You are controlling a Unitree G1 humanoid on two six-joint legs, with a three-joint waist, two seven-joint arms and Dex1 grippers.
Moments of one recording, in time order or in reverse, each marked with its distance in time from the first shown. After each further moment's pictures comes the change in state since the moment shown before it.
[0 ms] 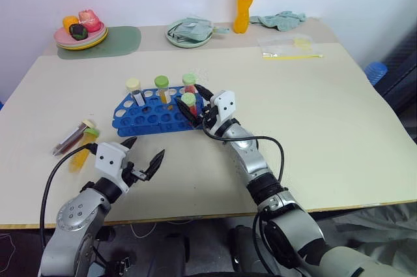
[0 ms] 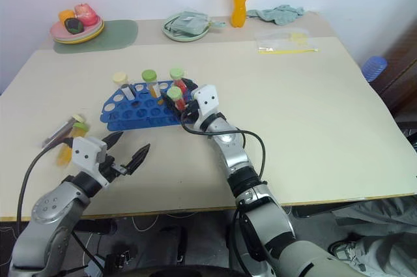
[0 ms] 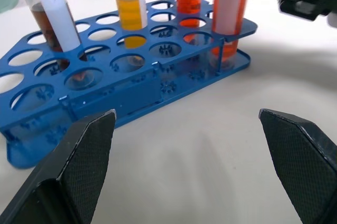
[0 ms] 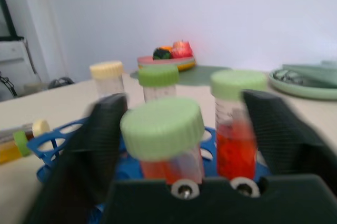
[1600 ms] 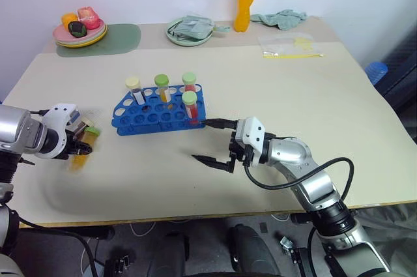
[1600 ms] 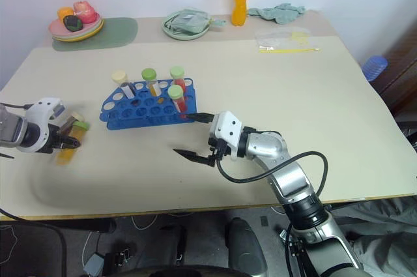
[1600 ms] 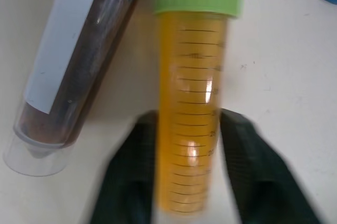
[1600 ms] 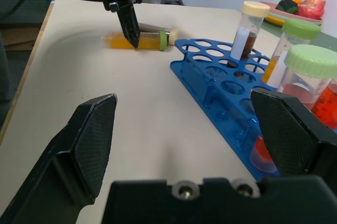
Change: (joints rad) left arm -0.916 0.704 -0.329 0.808 -0.126 1.117 -0.175; right arm 0.282 -0.466 0.120 -0.770 0.075 0.486 0.429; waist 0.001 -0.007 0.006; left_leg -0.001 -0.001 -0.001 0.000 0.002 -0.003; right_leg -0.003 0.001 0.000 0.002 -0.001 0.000
